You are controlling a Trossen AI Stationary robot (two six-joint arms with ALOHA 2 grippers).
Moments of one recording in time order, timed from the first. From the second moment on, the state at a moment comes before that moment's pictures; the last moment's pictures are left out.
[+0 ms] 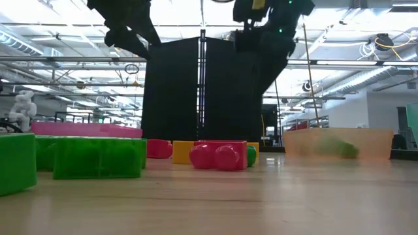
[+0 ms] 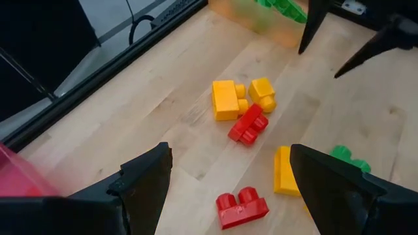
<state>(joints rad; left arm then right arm) -0.01 1.12 0.97 -0.60 -0.42 -0.47 -0.12 1.67 1.32 -0.84 0.03 -0.03</state>
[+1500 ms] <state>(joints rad) -0.01 1.12 0.97 -0.70 -0.48 -0.47 -0.26 2.00 1.46 -0.82 0.12 -0.62</state>
